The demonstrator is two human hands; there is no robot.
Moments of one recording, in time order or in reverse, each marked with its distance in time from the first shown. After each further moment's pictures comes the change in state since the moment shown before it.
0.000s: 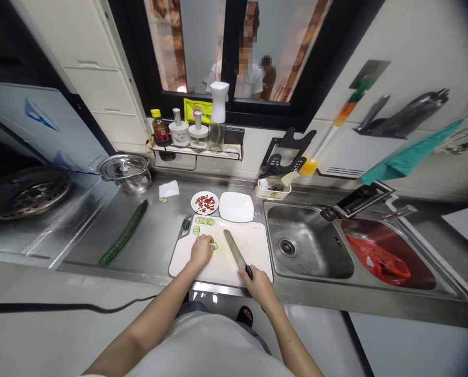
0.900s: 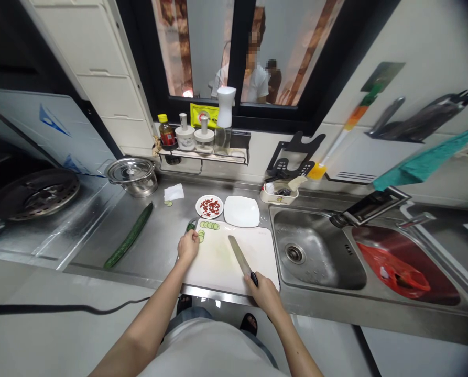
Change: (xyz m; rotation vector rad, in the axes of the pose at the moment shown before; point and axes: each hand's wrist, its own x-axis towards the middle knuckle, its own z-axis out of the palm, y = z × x) left_hand 0.026 -0.059 -0.019 -0.113 0.200 -0.344; right_hand 0.006 0.000 0.001 0.031 -0.010 0.006
